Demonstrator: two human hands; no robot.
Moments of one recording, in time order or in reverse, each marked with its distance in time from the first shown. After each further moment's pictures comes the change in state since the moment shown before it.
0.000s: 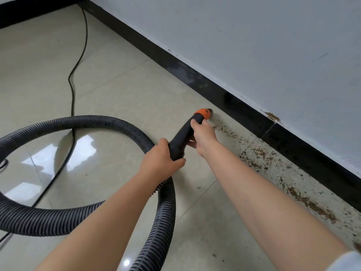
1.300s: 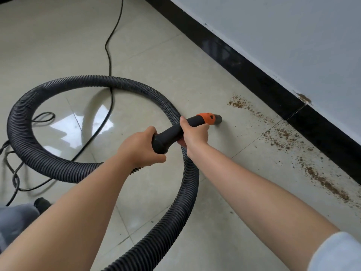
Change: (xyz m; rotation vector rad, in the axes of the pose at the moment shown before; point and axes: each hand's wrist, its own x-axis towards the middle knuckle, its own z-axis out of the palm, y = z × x) left_hand -0.075 -0.101 -0.052 0.067 -0.110 -0.052; right_hand -0.111 0.063 0.064 -0.122 0.032 0.077
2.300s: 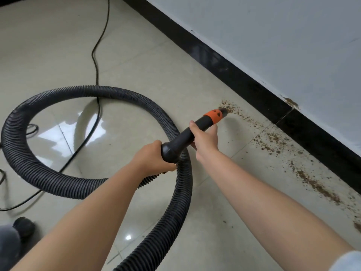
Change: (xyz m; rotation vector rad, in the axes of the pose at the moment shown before) left_hand 0.027 0.033 0.031 -0.117 -0.101 -0.001; right_hand 0.029 -0.006 -0.036 0.183 0.060 -0.105
